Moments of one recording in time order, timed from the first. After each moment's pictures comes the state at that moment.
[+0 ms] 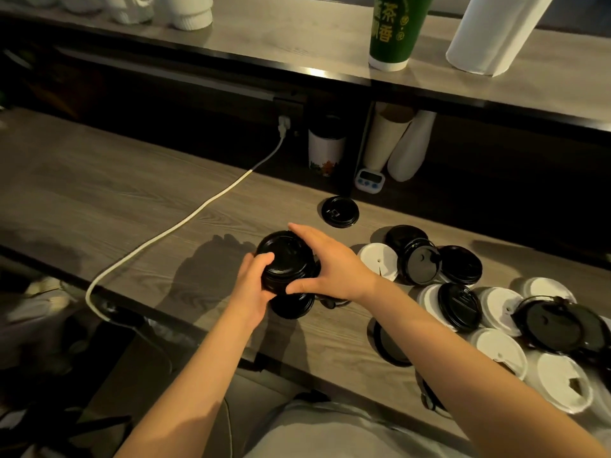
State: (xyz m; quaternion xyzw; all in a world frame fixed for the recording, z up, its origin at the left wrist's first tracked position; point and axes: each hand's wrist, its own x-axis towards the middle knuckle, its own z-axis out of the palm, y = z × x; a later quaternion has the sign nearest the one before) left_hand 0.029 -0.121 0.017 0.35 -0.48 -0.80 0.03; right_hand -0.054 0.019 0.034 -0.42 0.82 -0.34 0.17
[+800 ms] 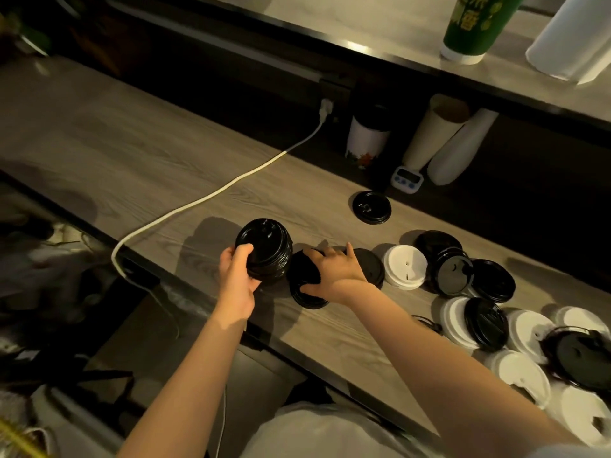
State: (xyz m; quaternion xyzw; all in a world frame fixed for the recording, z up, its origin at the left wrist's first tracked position) left_hand 0.058 -0.168 -0.017 0.44 -0.39 -0.79 0.18; right_hand -0.049 -0.028 -0.027 -0.39 0.89 0.02 0.25
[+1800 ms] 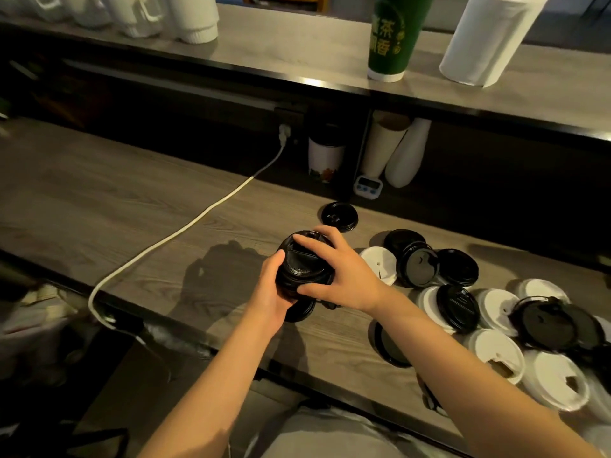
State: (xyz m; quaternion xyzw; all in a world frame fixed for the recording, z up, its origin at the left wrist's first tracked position) left_hand 0.031 -0.102 0.013 0.32 -0.43 -0.85 -0.03; right_hand -0.038 0.035 0.036 -0.40 0.82 -0.39 0.13
